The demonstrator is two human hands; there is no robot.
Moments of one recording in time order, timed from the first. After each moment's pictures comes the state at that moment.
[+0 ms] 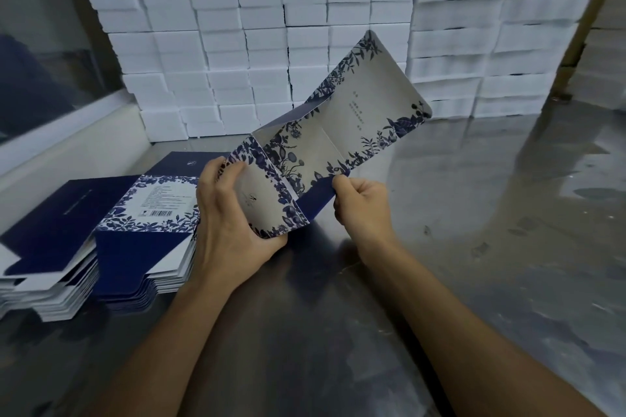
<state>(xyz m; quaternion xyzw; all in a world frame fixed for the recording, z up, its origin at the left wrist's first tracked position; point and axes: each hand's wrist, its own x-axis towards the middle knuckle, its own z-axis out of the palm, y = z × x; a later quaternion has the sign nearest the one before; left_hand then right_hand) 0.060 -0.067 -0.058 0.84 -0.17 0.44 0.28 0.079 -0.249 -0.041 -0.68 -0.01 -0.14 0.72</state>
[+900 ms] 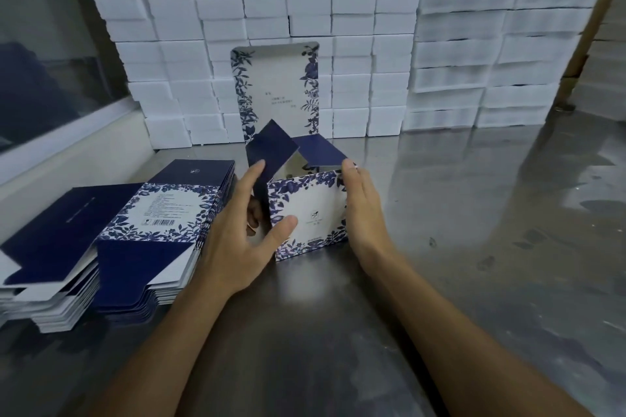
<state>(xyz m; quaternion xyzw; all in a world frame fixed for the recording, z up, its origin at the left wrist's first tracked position) 0.065 -0.062 -0.055 0.84 -0.18 0.30 0.41 0.086 -0.243 -0.040 -0.68 -0.05 -0.16 0.71</state>
